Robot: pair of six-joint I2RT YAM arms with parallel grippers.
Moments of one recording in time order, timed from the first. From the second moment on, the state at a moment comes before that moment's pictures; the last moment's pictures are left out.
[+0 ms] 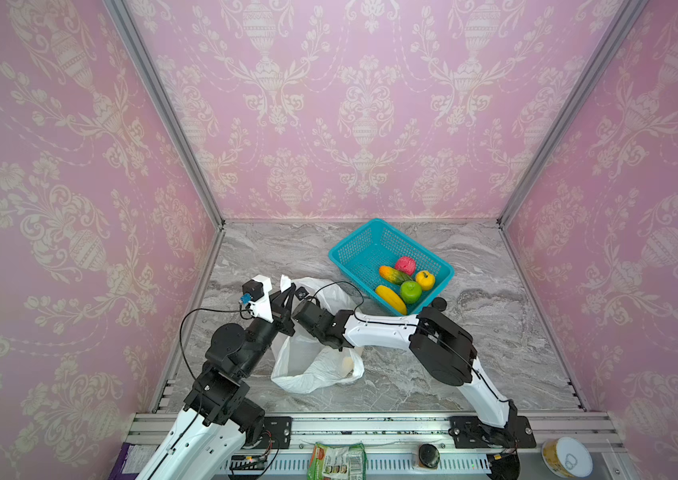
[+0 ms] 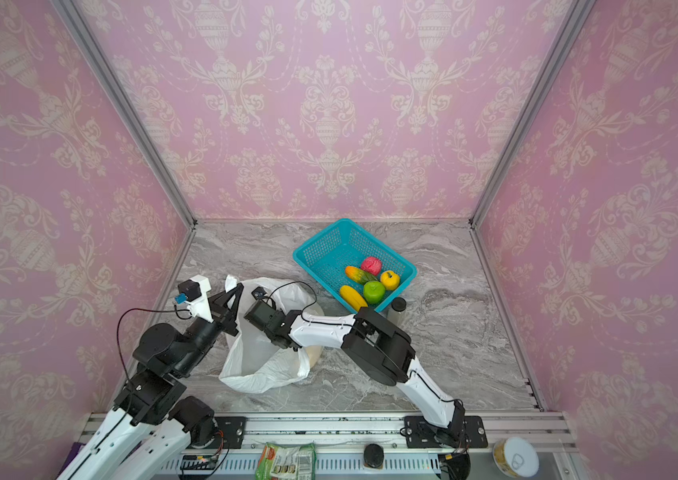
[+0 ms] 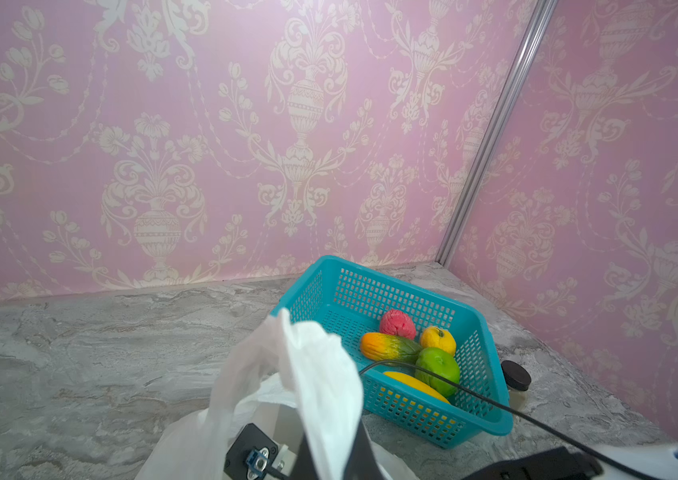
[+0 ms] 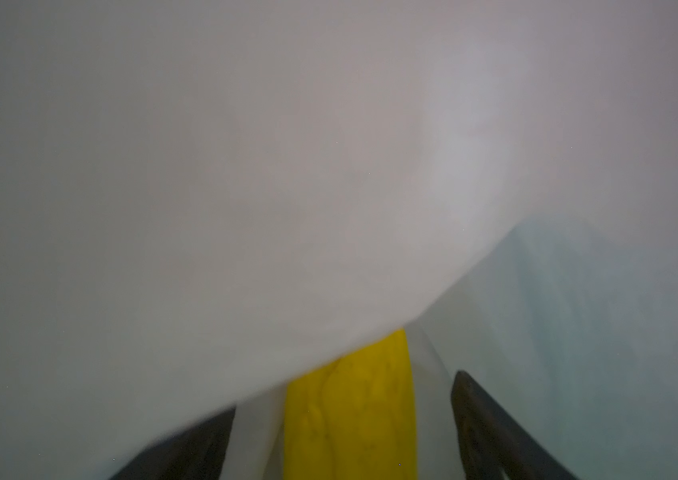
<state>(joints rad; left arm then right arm) -0.48 0.44 0.52 -0.03 -0.03 -0.22 1.07 2.26 1.62 -0.32 0.62 0.16</state>
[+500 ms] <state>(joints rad) -0.48 0.45 0.50 -0.02 -0.03 -0.23 1.04 2.25 1.61 -0.33 0.51 0.24</state>
